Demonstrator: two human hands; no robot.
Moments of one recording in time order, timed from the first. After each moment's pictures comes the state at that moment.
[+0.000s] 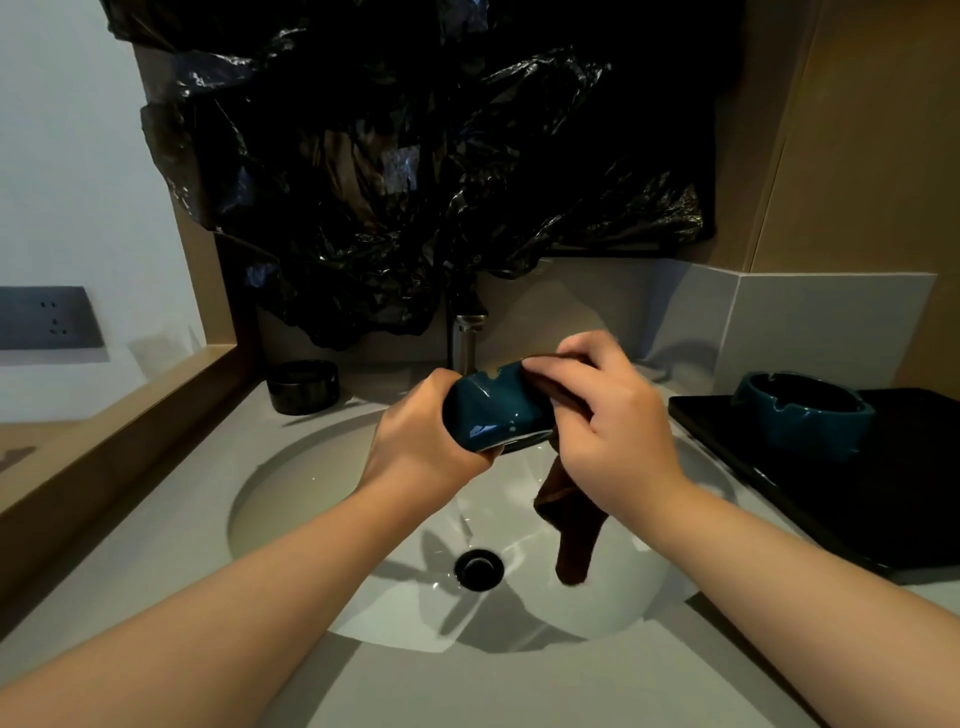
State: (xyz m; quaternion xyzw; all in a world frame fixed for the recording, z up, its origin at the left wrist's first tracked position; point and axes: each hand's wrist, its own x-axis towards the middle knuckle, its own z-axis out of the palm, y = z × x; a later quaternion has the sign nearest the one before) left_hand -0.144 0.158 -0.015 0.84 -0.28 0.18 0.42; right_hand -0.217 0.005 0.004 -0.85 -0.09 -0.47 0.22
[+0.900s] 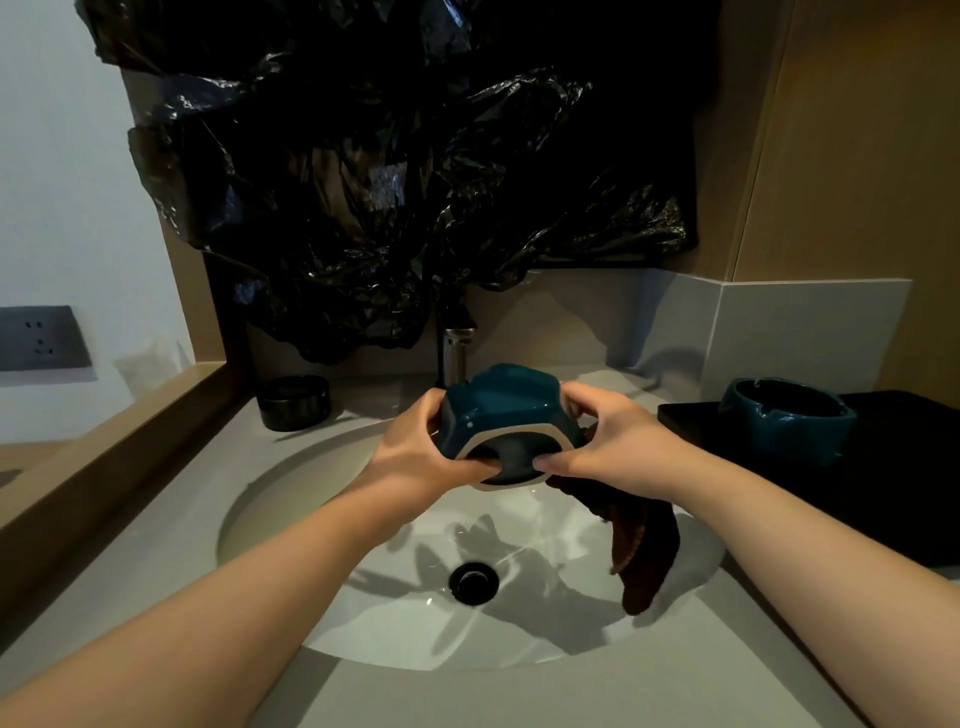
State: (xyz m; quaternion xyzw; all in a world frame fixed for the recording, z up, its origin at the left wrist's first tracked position) left_hand -0.132 0.161 -0.015 0.80 -0.28 0.01 0.52; right_hand -0.208 -0.040 0.010 -0.91 -0.05 -0.14 0.39
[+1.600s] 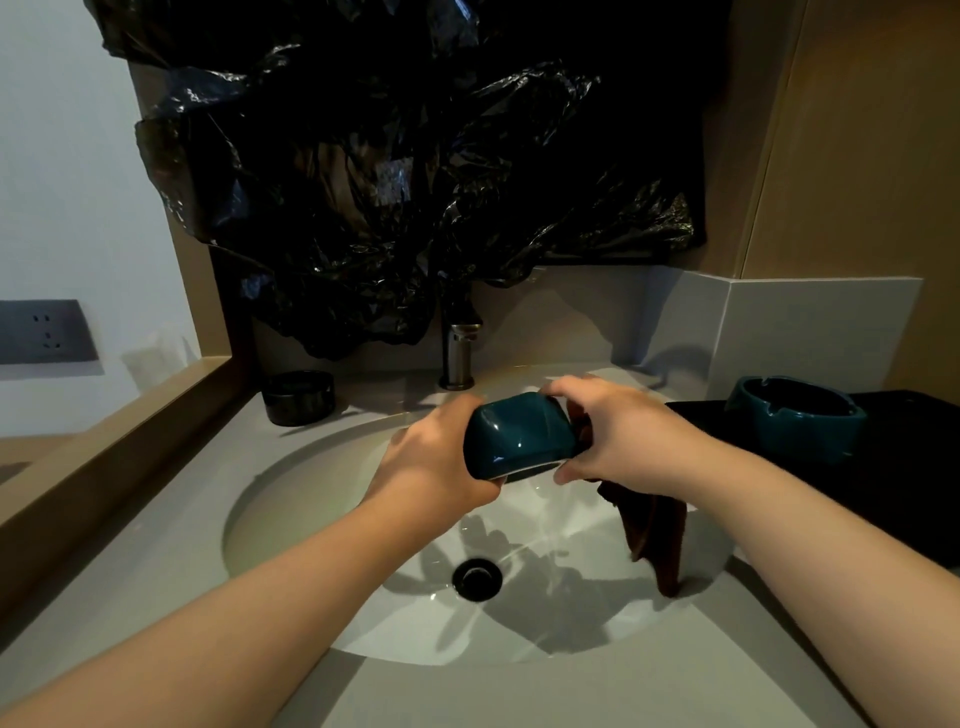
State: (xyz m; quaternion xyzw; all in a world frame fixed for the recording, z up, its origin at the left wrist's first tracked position) left_hand -0.143 0.153 -0.016 0.90 -0.29 0.12 0.31; right_hand -0.212 -0.033 0.025 -0.98 0.00 -0.13 0.15
